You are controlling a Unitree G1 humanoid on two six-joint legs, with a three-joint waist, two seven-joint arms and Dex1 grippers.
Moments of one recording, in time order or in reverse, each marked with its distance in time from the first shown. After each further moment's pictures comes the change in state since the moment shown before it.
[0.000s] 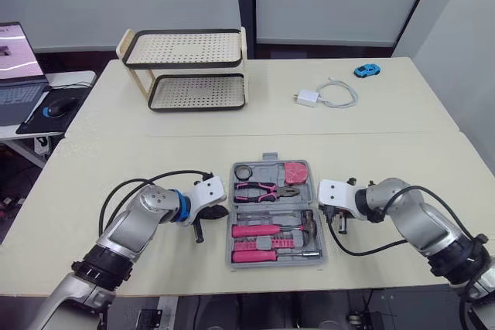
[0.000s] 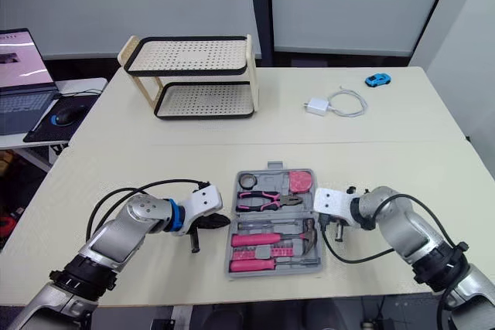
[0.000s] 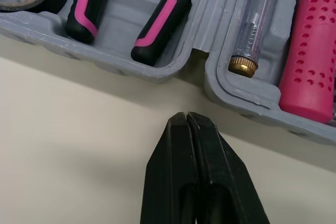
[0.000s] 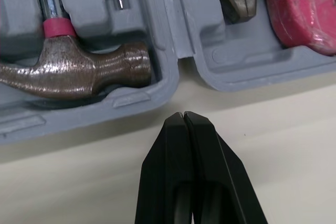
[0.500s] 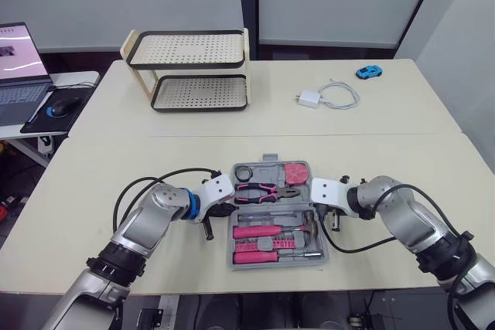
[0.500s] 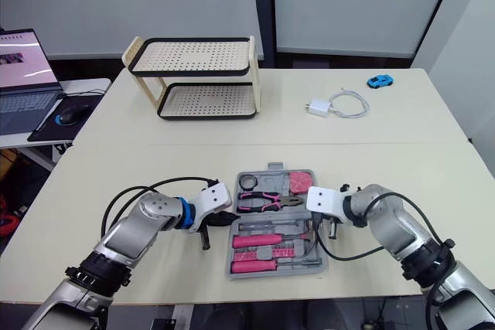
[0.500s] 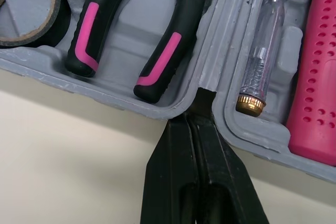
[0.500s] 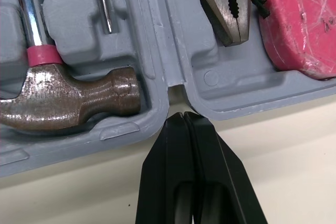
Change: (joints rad) left arm -0.026 -0.082 -0.013 -0.002 0.034 0.063 -0.013; right arm -0.003 0.053 -0.002 -0.022 -0.067 0.050 0.033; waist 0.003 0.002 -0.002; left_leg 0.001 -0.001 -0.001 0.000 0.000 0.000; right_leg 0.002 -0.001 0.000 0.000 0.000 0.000
